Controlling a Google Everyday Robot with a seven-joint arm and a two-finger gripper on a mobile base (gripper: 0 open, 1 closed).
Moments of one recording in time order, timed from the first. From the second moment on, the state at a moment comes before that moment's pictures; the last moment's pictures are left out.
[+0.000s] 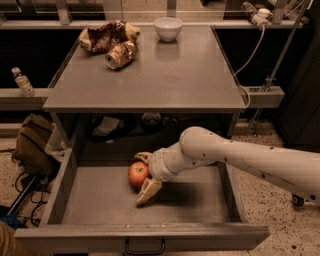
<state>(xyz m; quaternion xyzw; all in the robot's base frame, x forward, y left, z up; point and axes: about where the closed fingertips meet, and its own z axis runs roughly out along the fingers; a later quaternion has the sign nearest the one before) 0.530 0.061 0.608 -0.69 0.60 0.22 0.33</state>
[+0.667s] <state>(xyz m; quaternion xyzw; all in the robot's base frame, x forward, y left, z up) 0.518 0.048 0.619 -0.68 0.62 0.21 0.33</state>
